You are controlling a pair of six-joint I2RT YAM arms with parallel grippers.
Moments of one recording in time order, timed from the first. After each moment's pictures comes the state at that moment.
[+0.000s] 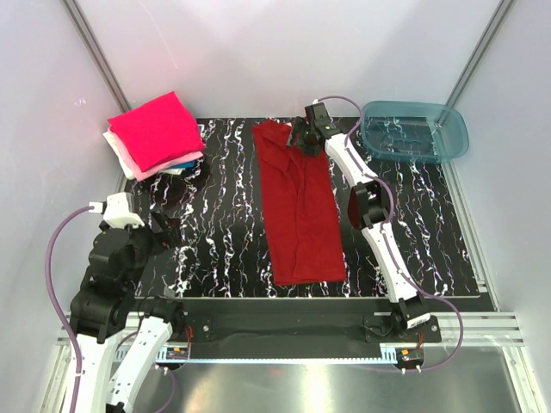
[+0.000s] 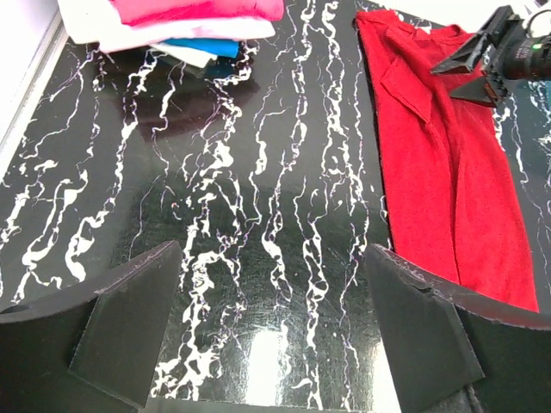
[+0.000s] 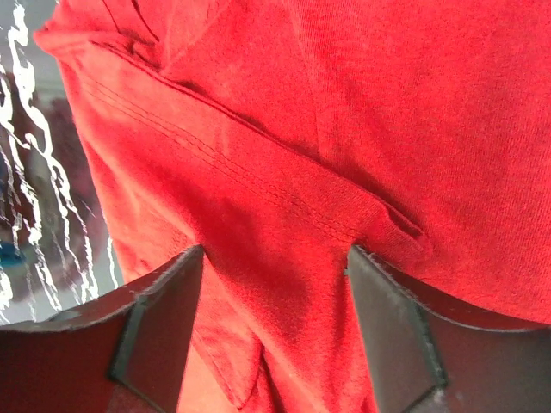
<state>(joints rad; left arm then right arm) -0.21 0.39 0.91 -0.85 -0.21 -0.34 0.36 2.83 2.77 -0.73 -0.10 0.63</state>
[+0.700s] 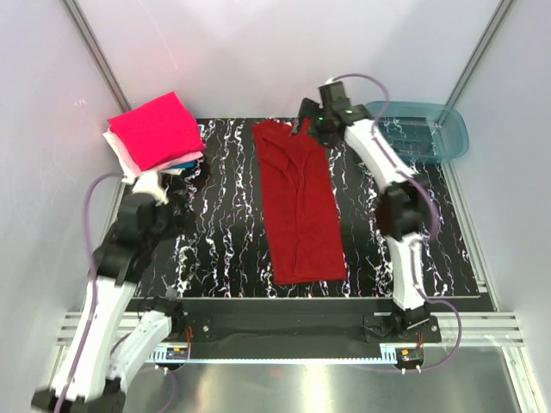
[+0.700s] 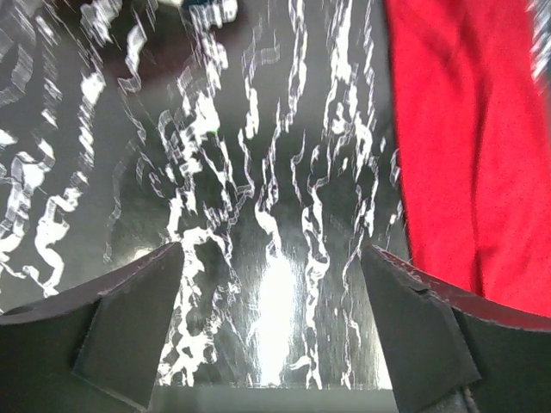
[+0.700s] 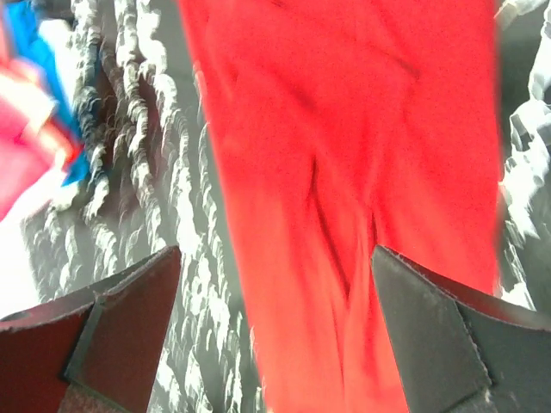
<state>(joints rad) -0.21 0.63 0.92 -0.83 -0.13 -0.34 0.38 2.34 2.34 -0.76 -0.08 0.63</state>
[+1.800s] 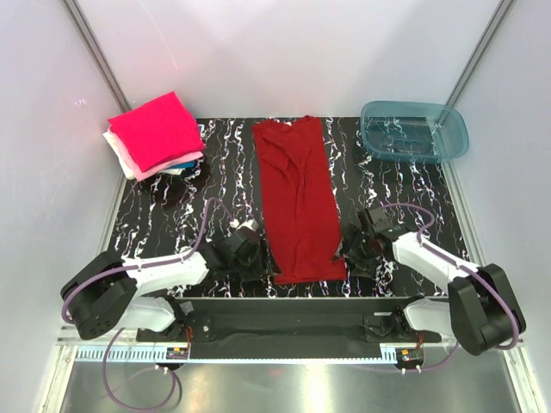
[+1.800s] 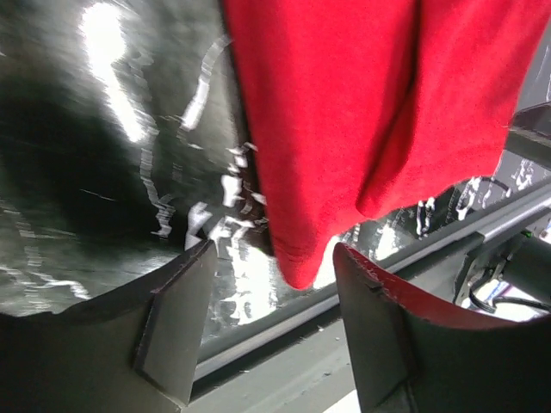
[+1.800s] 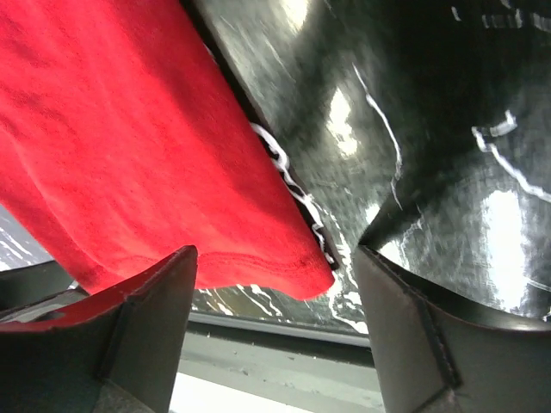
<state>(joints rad) -0.89 1.28 0.50 -0.11 0.08 -1.05 0.39 1.25 0.58 -0.53 -0.20 0.88</state>
